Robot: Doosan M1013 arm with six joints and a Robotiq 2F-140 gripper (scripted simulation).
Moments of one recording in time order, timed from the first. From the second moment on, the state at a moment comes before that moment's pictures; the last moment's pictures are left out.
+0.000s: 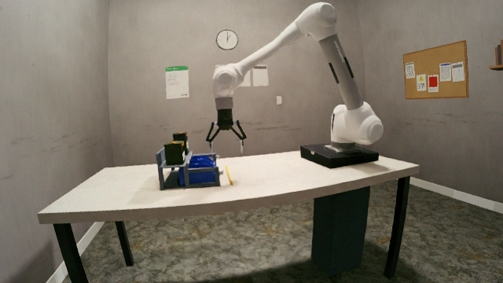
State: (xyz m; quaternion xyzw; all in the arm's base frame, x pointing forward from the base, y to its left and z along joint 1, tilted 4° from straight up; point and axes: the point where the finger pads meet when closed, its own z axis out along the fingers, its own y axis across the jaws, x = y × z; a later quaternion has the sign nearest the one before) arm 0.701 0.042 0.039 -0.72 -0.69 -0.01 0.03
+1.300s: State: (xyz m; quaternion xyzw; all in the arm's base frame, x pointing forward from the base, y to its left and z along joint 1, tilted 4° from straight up) arm 0.701 0.042 0.036 -0.72 -0.69 -0.01 0.03
